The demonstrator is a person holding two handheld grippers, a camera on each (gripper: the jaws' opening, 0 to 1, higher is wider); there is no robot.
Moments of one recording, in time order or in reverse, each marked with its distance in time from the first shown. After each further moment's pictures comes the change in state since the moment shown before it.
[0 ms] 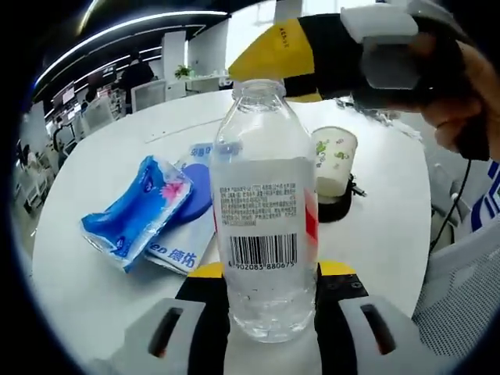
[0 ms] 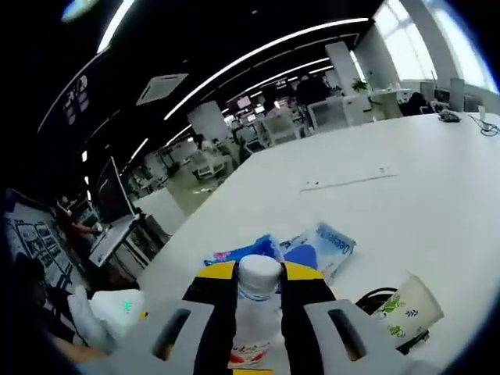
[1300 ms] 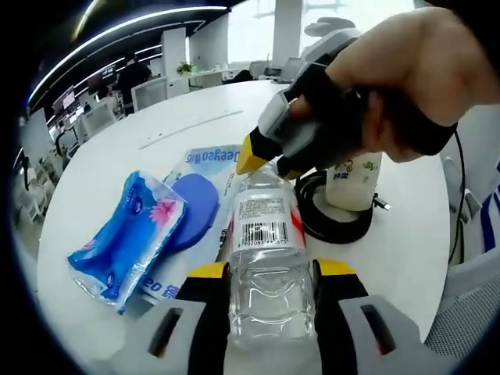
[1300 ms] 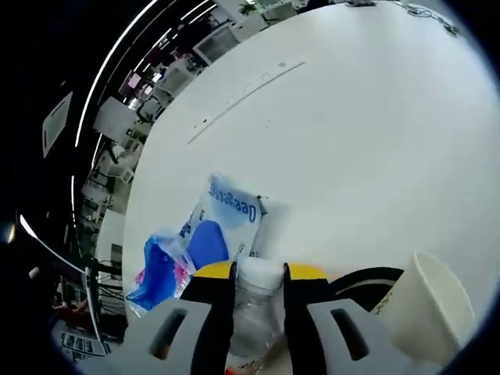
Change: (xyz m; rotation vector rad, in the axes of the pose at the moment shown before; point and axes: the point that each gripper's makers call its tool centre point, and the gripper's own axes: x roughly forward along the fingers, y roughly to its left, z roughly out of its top) left arm 0.038 0.005 0.022 0.025 0.051 0.056; right arm 0.056 -0.118 -0.072 0.601 0.338 -0.316
